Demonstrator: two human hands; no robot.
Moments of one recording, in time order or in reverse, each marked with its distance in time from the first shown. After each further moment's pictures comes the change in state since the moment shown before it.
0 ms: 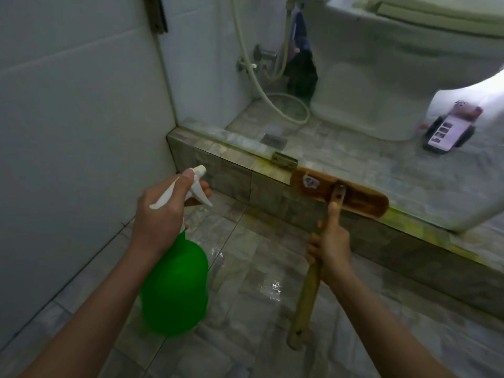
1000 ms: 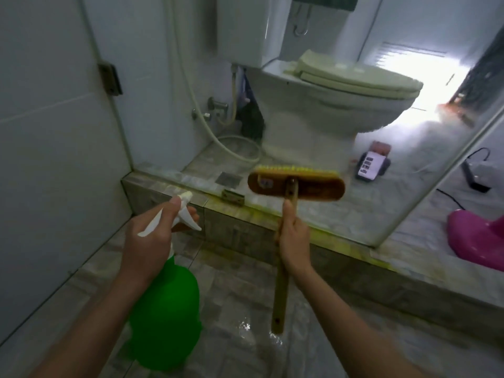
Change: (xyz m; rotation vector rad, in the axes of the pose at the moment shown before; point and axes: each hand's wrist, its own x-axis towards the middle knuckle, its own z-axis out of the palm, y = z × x) left_hand -0.015 0.048 0.050 -0.130 -0.078 0.053; right_hand 0.007 -0.053 -0.028 -0.143 -0.048 -0.509
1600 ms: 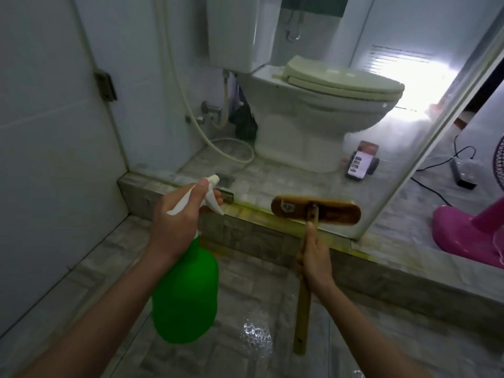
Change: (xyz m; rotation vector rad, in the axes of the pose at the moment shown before) left_hand -0.012 0.039 0.048 0.049 -0.059 0.122; right_hand -0.019 0.030 -0.082 -0.093 0.055 0.152
